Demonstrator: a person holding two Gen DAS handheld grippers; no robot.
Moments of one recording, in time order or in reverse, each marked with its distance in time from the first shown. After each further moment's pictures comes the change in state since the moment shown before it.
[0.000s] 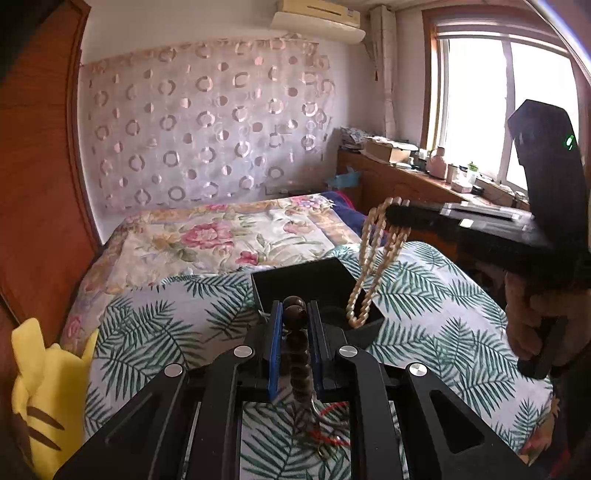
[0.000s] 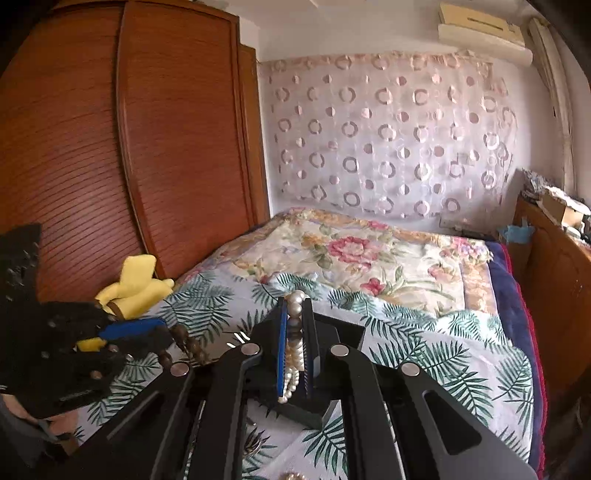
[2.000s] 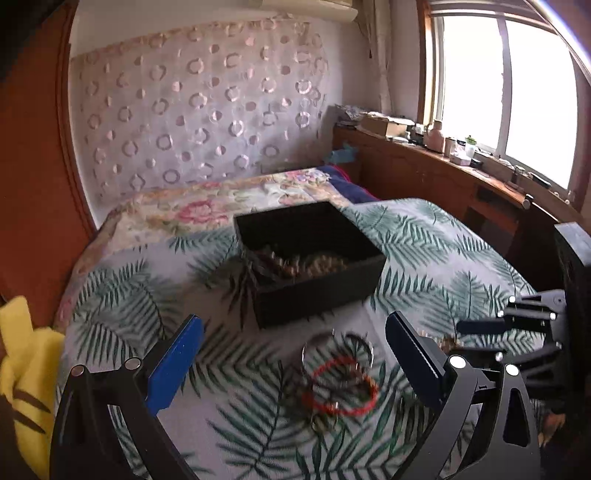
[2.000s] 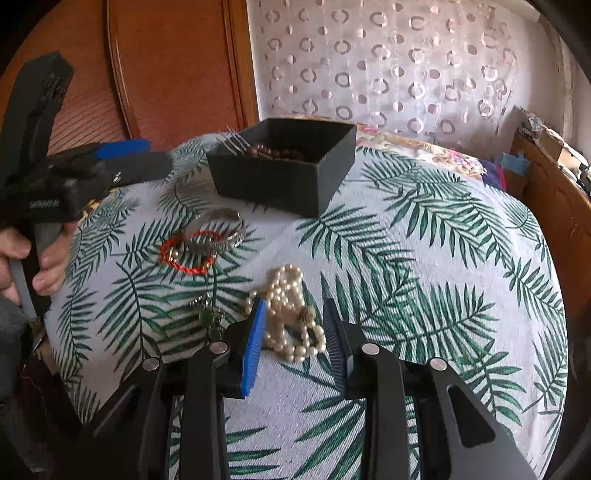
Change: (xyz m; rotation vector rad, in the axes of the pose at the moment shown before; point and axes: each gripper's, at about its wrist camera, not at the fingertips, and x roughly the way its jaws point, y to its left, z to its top) left arm 0.024 -0.016 -0.060 0.023 0.077 -0.005; right arm -0.018 -0.001 -0.168 0.003 0.304 -0.031
